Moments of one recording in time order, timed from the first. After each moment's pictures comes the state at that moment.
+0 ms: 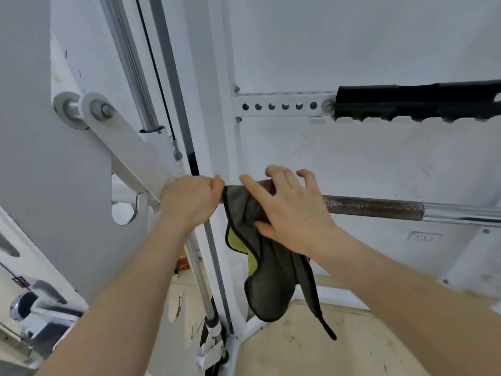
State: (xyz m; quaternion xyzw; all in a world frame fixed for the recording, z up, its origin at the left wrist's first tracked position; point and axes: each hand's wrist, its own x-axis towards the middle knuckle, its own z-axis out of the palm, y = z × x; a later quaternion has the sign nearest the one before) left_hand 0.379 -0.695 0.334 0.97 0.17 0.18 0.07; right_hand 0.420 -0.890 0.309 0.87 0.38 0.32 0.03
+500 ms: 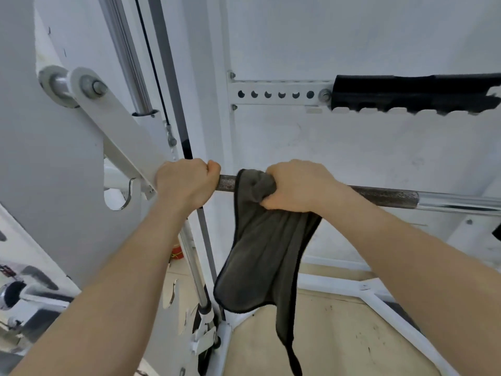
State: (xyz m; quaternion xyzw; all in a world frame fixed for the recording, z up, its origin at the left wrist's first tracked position) left_hand 0.390 -0.695 0.325 0.95 0.19 0.23 0.02; right_hand 0.445 -0.892 0.342 0.93 0.36 0.05 -0.06
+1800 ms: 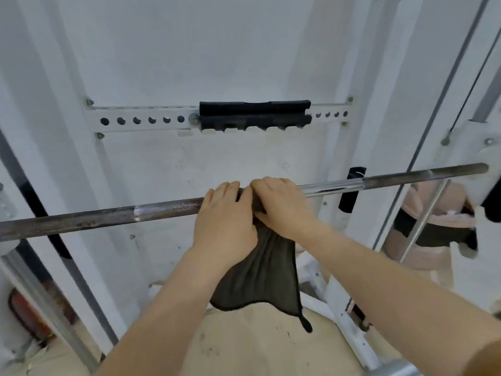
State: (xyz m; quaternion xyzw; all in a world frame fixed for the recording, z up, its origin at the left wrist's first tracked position) left_hand 0.378 -0.940 0.322 0.96 -0.18 0.22 0.08; right_hand 0.434 -1.091 0.305 0.93 0.22 0.31 0.01
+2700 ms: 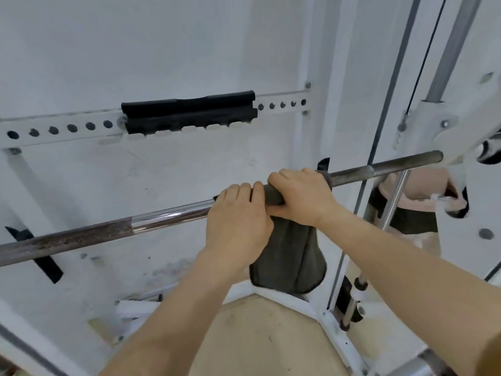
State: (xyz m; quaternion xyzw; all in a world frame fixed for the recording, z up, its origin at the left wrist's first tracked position) left_hand 0.436 -1.150 0.302 0.93 -0.22 0.30 0.02; right_hand 0.482 -1.315 0.304 0.91 0.21 0.36 0.02
